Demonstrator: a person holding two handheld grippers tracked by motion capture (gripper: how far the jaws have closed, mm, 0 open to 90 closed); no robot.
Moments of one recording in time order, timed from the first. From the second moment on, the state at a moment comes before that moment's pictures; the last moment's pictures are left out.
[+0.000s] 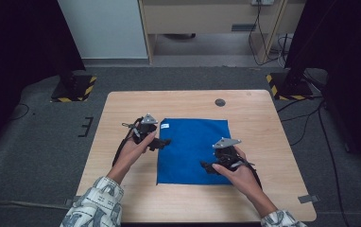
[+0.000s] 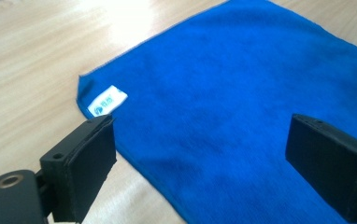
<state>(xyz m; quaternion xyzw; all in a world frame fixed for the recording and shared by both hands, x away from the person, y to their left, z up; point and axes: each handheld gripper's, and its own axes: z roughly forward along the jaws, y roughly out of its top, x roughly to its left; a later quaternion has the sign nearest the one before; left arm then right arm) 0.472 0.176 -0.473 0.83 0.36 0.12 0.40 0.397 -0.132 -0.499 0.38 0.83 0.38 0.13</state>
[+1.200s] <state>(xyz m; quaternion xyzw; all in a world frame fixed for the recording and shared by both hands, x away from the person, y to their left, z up) 0.511 0.173 -0.450 0.83 0.36 0.13 0.40 0.392 -0.010 -0.507 0.30 0.86 0.39 0.09</state>
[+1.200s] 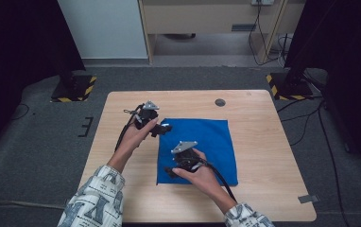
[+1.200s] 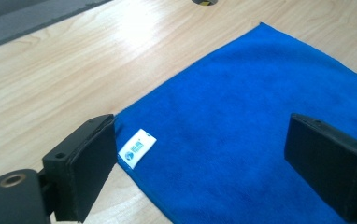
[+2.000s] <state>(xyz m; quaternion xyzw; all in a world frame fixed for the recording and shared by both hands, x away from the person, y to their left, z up) 0.512 0.179 -0.449 0.83 0.37 0.12 0.40 0.368 0.018 -0.517 0.26 0.88 0.40 0.07</state>
